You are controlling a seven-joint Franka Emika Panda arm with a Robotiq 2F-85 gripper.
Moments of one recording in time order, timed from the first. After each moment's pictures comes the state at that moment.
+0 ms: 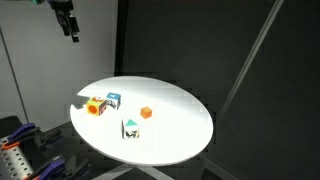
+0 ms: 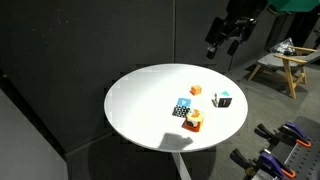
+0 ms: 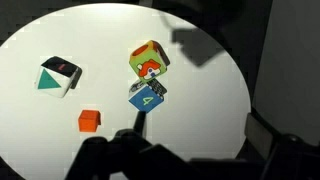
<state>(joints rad) 0.09 -0.53 0.28 -2.48 0.14 2.19 0.42</state>
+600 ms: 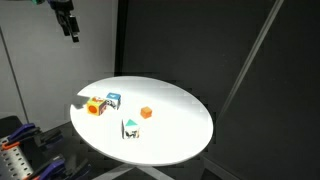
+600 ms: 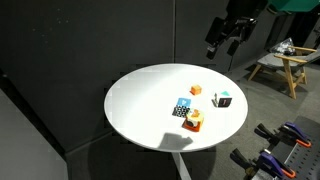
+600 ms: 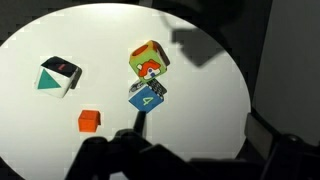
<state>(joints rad) 0.09 -0.53 0.28 -2.48 0.14 2.19 0.42</state>
